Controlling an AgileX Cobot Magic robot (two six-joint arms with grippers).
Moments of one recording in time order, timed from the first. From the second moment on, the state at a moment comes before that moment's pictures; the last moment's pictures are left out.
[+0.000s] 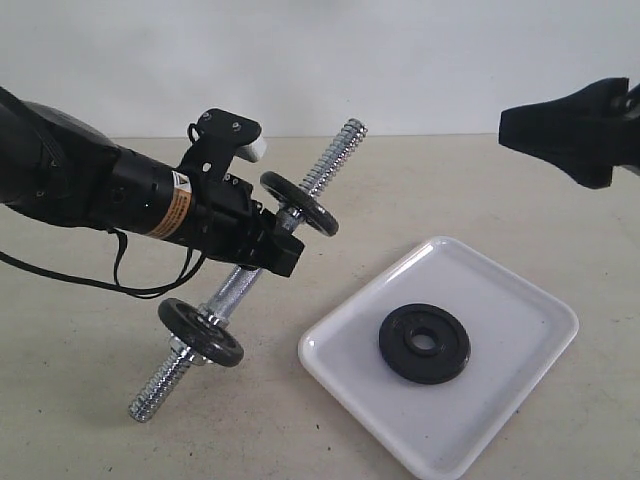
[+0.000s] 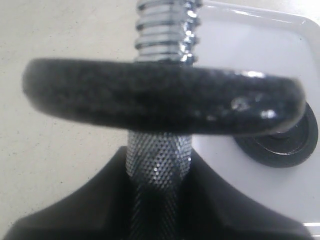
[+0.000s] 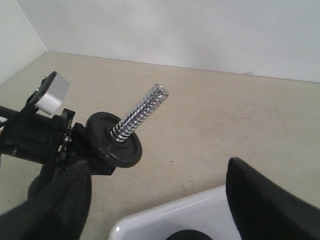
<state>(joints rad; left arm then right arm) -0.45 1.81 -1.01 1.78 -0.37 -1.64 0.03 1.00 -0.64 -1.75 -0.62 1.80</state>
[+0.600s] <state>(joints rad) -0.45 1.81 -1.01 1.78 -0.37 -1.64 0.03 1.01 -0.64 -1.75 -0.72 1.80</state>
